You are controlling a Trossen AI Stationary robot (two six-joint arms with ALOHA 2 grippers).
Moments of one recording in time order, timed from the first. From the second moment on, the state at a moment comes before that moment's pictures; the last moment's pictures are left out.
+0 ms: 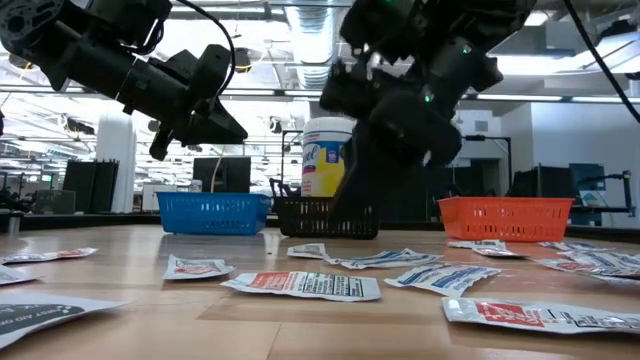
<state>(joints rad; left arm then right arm) -0.11 1.08 0.33 0.57 -0.70 -0.65 0.19 1.90 1.06 -0.03 0.04 0.05</state>
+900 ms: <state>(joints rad) -0.11 1.08 0.33 0.55 -0.70 -0.63 0.18 2.04 1.07 0.10 0.07 0.03</state>
